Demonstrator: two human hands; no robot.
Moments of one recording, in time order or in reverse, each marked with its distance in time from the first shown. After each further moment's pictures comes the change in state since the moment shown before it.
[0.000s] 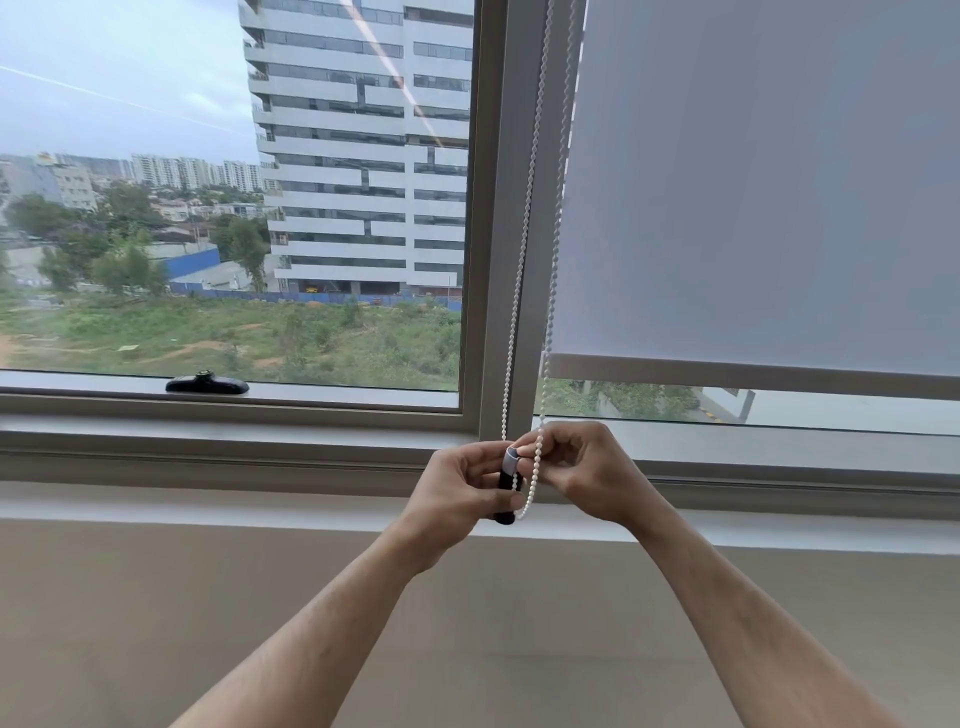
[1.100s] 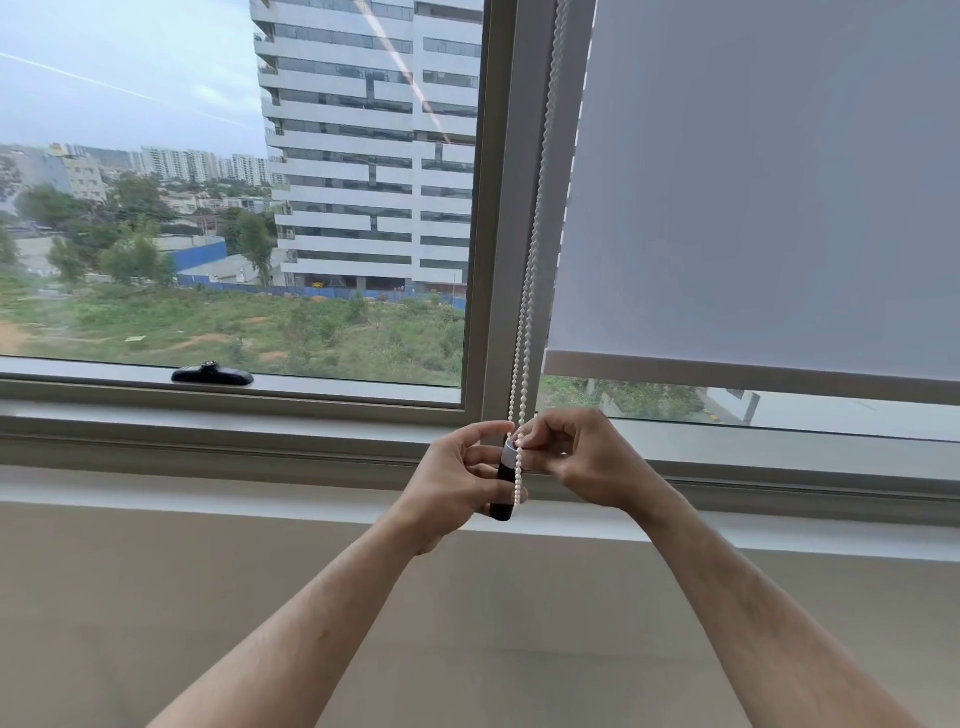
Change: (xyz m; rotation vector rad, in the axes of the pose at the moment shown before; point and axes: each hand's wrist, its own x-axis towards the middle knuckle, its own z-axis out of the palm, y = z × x) left_hand 0.000 0.011 0.002 0.071 0.109 -0.080; right_hand 0.005 -0.020 -0.007 -0.094 -0.101 -0.047
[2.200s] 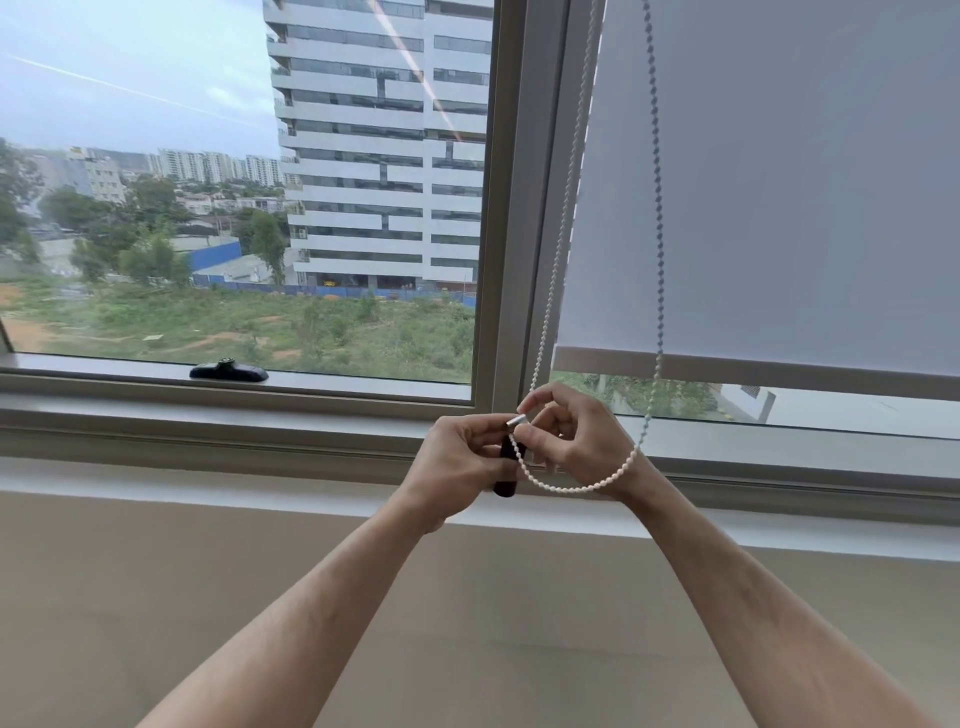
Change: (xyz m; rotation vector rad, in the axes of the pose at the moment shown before) left_hand 0.000 0.013 -0.004 0.053 0.002 0.117; right_hand 0.009 -0.002 0.008 -0.003 0.076 0.053
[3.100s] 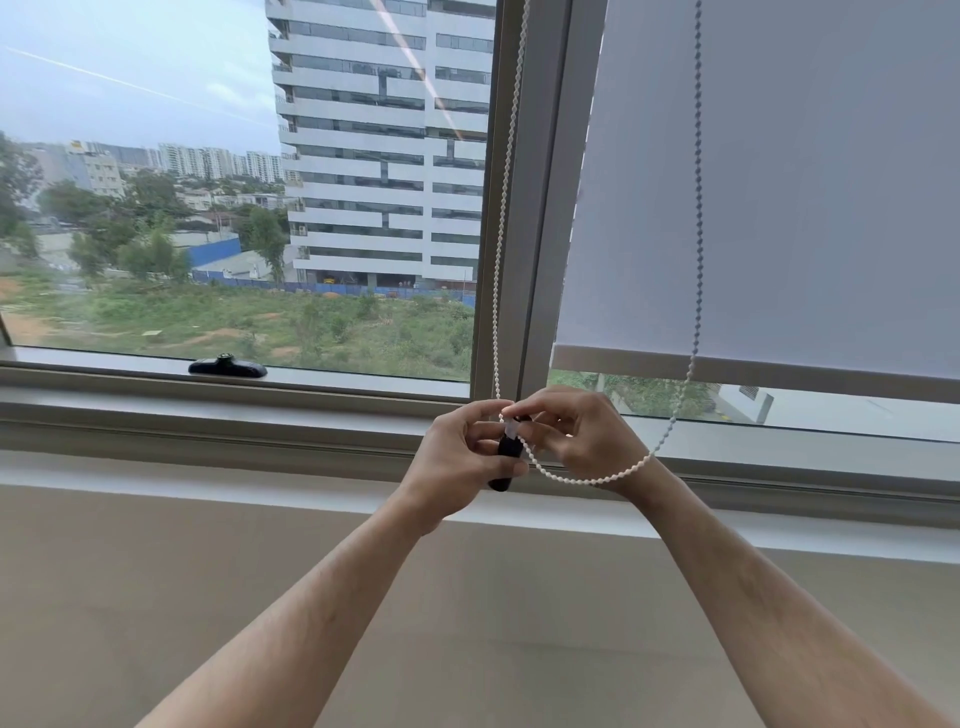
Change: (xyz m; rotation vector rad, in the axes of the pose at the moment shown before) left_hand -0.001 0.000 0.001 0.019 0.058 -0.011; right_hand 0.003 -0.003 -0.007 -0.142 -0.020 -0.181
